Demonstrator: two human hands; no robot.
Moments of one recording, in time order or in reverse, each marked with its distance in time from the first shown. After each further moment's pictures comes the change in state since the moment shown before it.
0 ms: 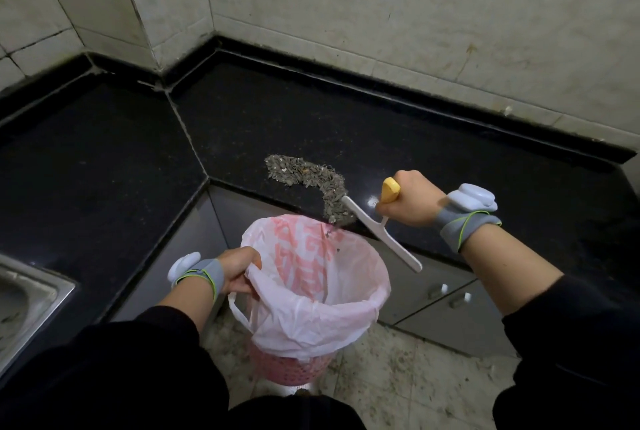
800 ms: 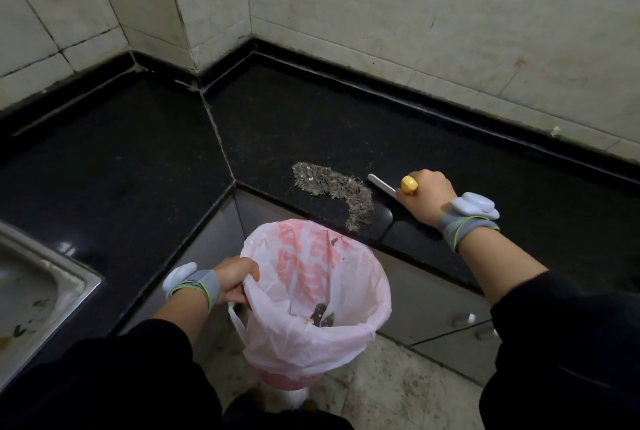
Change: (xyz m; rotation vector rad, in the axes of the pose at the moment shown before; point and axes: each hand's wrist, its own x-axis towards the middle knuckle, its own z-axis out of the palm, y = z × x) left_hand 0.015 -0.007 -0.038 -0.024 0.046 -0.016; right_hand 0.060 -0.009 0.012 -0.055 0.158 0.017
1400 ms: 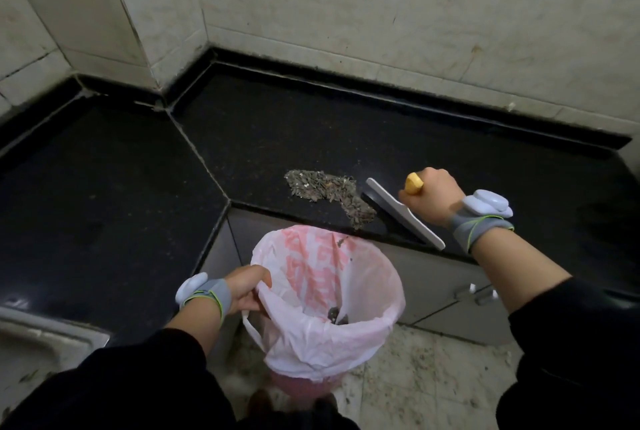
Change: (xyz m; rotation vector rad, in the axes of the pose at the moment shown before) left_hand 0.029 0.017 -0.034 0.027 -0.192 -0.011; right_hand -0.028 -0.035 -0.004 0.044 0.026 0.222
